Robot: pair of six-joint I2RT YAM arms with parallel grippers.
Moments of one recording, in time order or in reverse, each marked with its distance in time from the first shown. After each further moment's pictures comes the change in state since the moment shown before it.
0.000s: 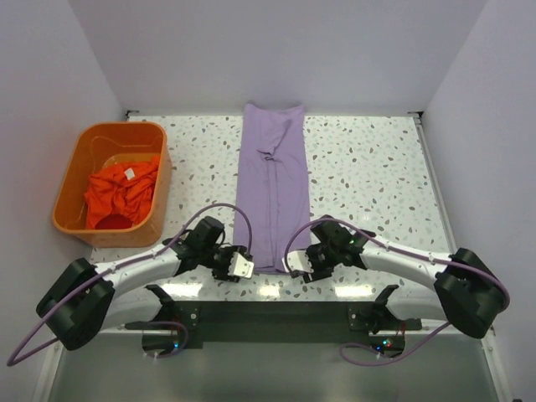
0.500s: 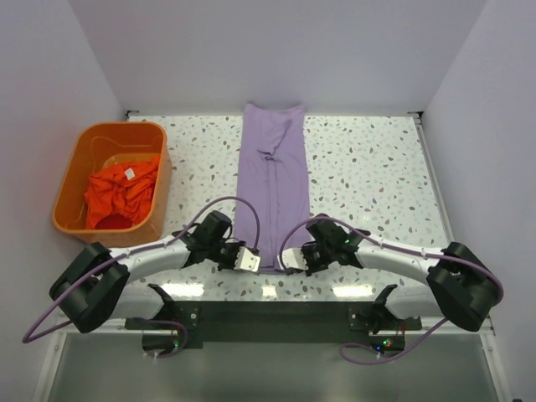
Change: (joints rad) left arm -0.002 0.132 0.069 0.043 0.004 0.007; right arm 0.018 0.056 0.012 0.092 0.022 0.009
